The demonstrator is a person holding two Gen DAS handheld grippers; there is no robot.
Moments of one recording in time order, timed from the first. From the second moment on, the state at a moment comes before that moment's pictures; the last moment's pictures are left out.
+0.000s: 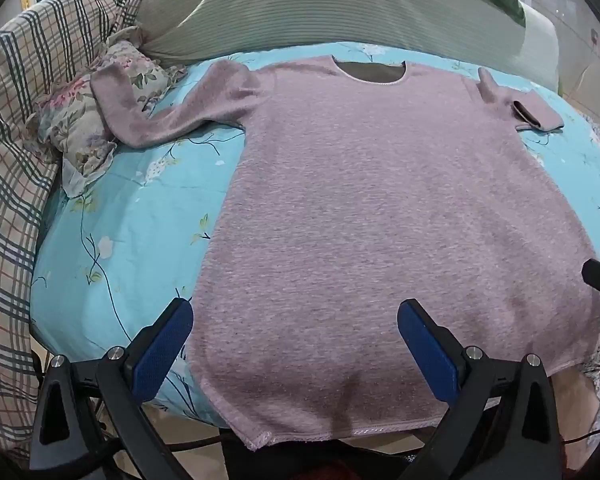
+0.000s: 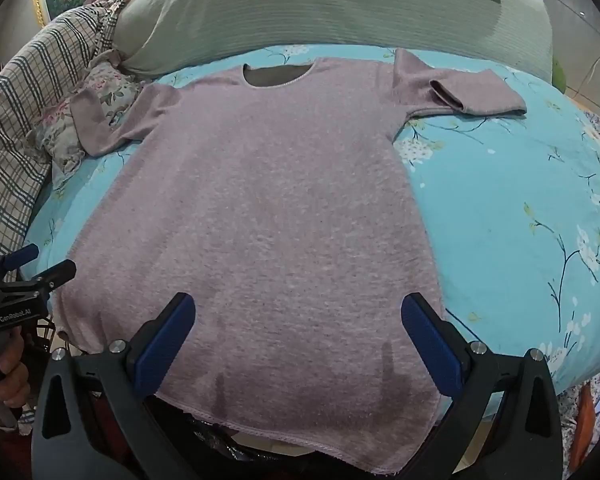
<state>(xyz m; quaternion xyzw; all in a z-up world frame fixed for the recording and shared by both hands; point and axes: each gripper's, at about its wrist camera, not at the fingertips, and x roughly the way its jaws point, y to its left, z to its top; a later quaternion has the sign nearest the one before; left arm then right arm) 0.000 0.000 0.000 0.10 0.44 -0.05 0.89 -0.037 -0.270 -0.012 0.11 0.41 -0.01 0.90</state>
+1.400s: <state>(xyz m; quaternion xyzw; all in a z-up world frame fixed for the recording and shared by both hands) 0.009 -0.006 0.005 0.09 0.45 -0.07 0.88 -0.032 -0.260 -0.005 0.11 0.40 0.02 0.91</state>
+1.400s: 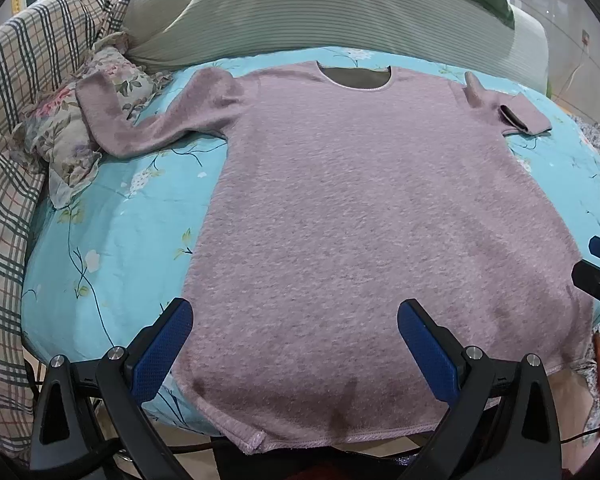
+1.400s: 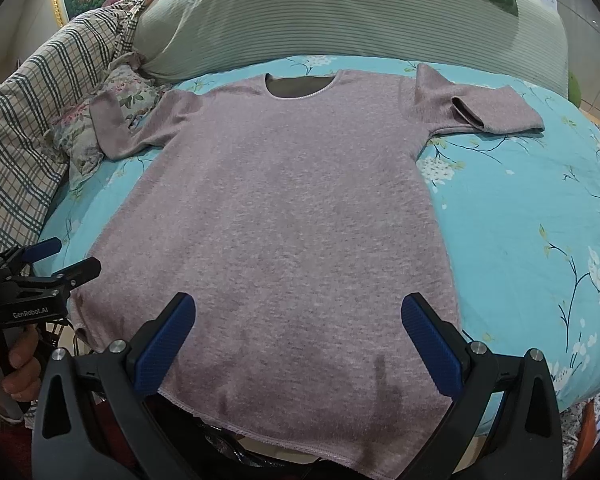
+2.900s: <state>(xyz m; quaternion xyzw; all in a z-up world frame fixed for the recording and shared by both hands) 0.113 -0.037 0.015 0.10 0.43 -0.09 0.89 0.181 -0.471 -0.003 0.09 0.39 -0.08 0.91</state>
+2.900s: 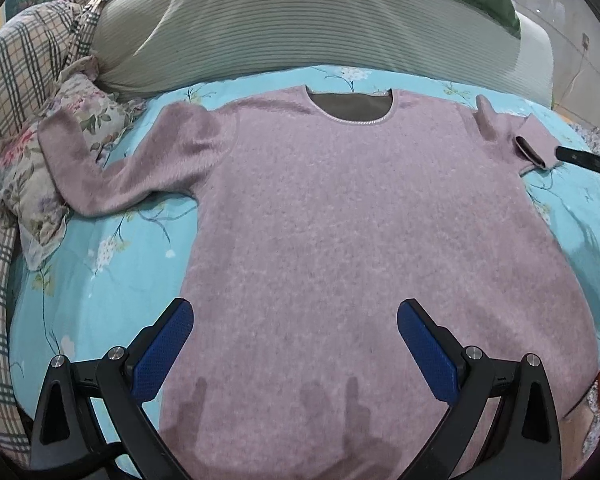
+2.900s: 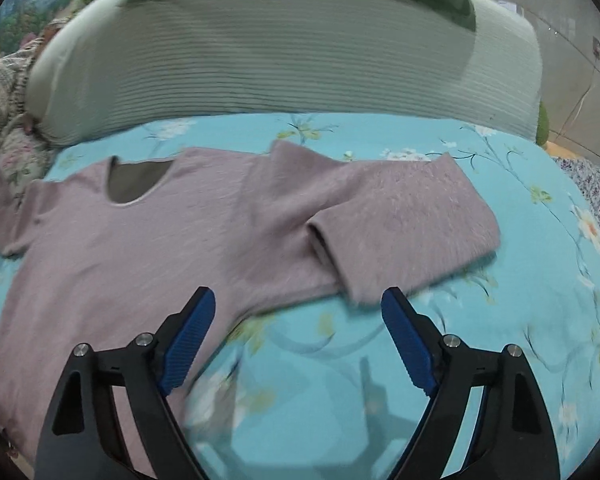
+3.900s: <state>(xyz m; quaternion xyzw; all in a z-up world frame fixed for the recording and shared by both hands) 0.159 -0.014 -0.009 0.03 0.44 -0.09 0.89 0.332 -0.224 0.009 0.35 0.39 0.26 0.81</state>
